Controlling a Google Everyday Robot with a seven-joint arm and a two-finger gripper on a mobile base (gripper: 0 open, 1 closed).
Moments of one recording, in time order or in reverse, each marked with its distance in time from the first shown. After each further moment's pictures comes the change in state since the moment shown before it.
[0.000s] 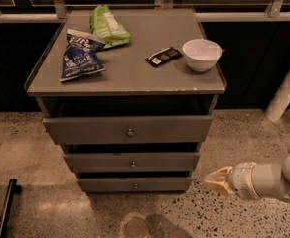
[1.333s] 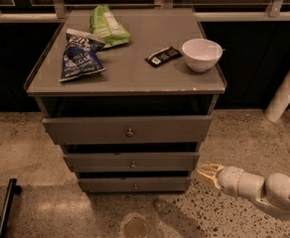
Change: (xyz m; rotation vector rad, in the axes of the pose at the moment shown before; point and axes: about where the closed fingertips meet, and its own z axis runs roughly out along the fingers) arm 0.036 -0.088 0.101 0.073 -0.362 0.017
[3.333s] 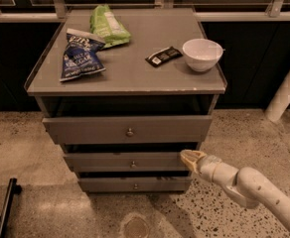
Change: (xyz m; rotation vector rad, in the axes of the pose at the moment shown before) arm -0.022 -0.034 0.084 0.111 -0.141 -0.024
